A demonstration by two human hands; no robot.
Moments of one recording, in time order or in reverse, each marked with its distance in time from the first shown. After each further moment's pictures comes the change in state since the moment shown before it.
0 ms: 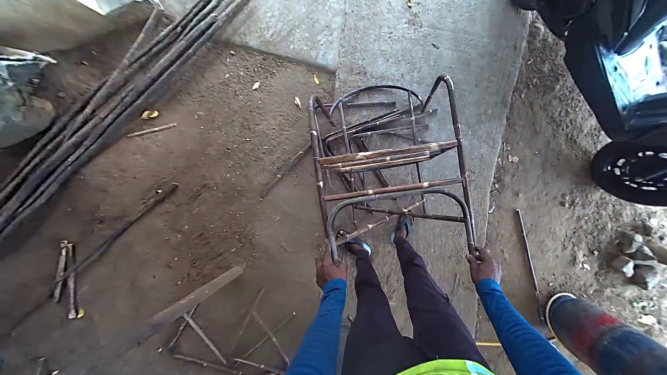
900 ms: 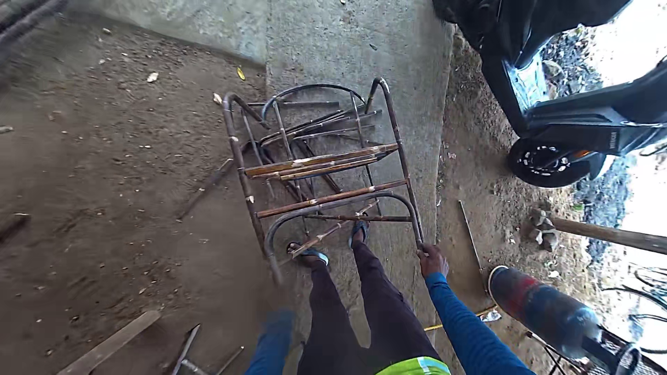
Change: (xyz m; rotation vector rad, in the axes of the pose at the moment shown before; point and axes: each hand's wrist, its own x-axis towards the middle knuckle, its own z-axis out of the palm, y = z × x) left_hand 0.023 -0.042 0.031 -0.070 0.091 0.169; right_hand -0.005 -0.004 -0.002 0.009 0.058 0.015
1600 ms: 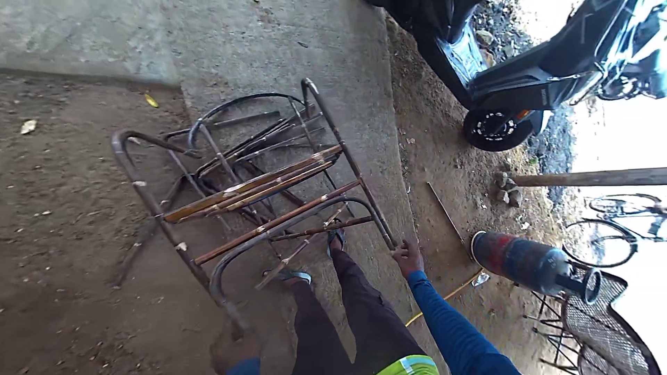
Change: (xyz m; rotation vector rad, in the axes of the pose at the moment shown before) left_hand 0.006 -0.020 -0.001 -0.054 0.001 0.052; right_hand -0.005 0.043 0.016 0.468 -0.038 0.157
